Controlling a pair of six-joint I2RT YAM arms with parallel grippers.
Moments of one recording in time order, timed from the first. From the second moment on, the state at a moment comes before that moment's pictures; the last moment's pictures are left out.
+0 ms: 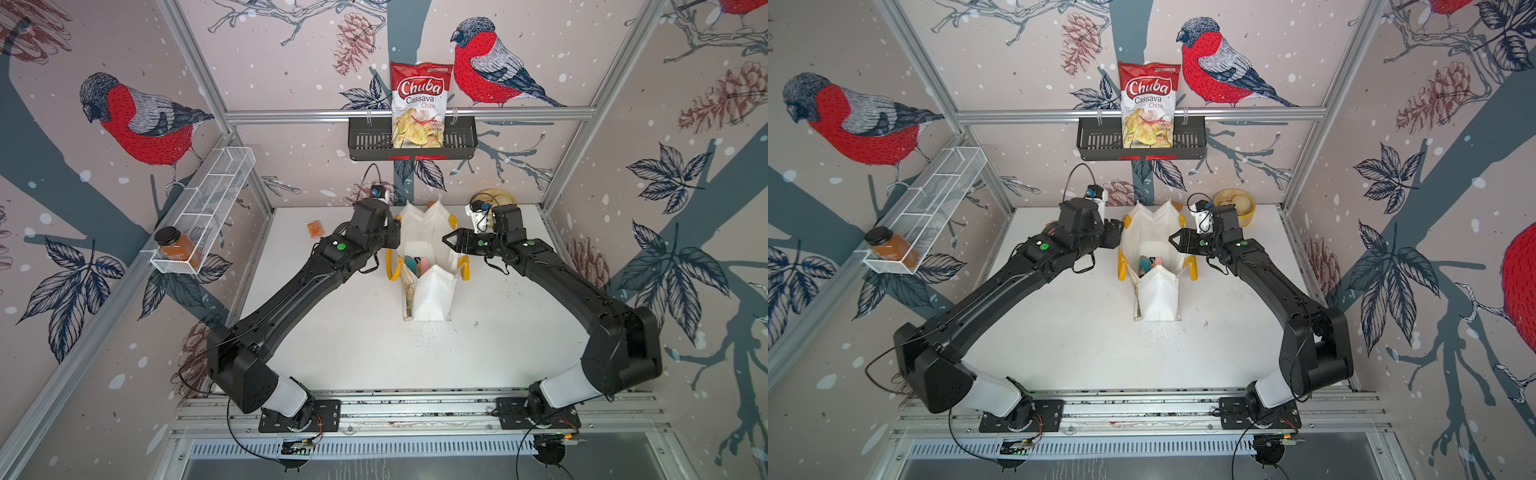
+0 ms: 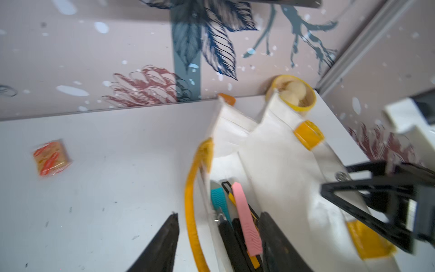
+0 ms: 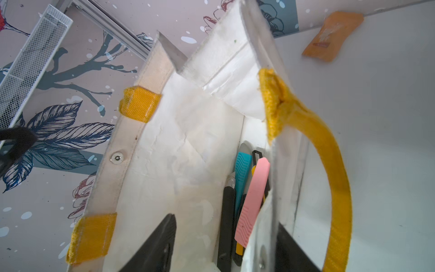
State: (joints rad) left arm -0.58 1.46 1.42 -0.49 -0.22 -0.35; right arm 0.35 1.51 1.21 -0.30 -0.49 0.37
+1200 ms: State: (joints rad) left arm -0.59 1.90 1.38 -0.16 -0.11 -0.62; right arm 0.50 1.60 1.36 -0.37 -0.35 0.37
